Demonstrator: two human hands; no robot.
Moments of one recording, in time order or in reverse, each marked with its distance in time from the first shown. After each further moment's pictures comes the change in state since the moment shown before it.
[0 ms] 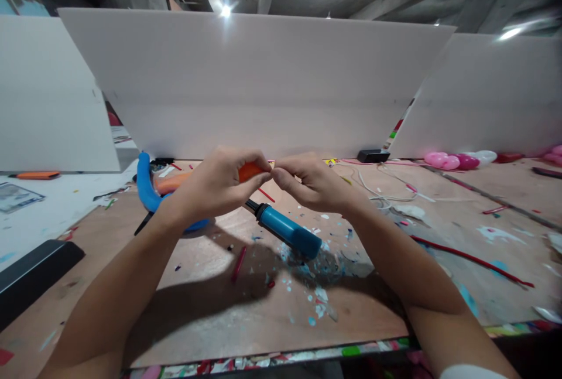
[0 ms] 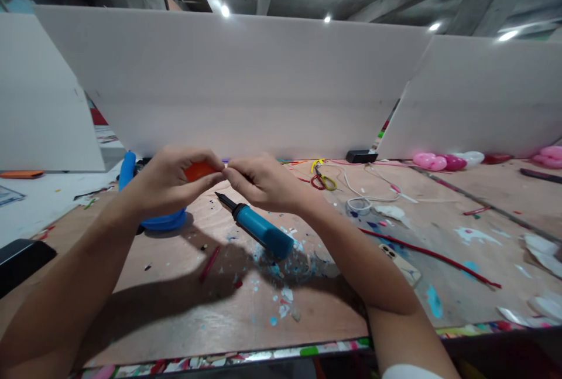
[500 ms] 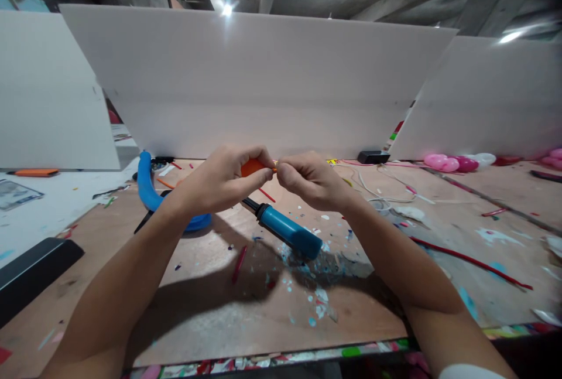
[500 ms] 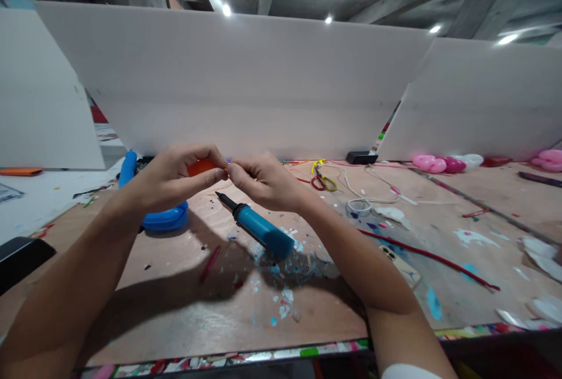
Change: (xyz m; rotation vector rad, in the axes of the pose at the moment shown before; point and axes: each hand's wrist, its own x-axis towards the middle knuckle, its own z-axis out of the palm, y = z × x) left_hand 0.003 -0.002 -0.003 -0.153 -0.081 -0.071; right_hand 0.001 0.001 0.003 0.275 0.029 0.053
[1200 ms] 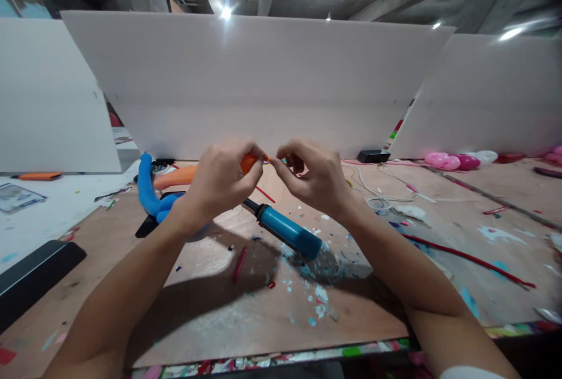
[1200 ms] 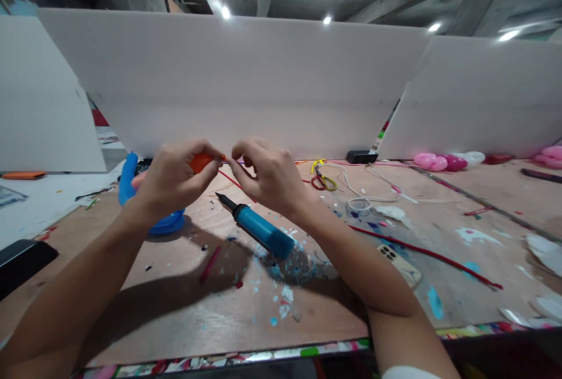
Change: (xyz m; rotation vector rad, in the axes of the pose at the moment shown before) left_hand 0.003 -0.005 0.016 0.411 0.352 0.050; right_hand -0.002 -0.005 0.007 -0.501 0.414 -0.048
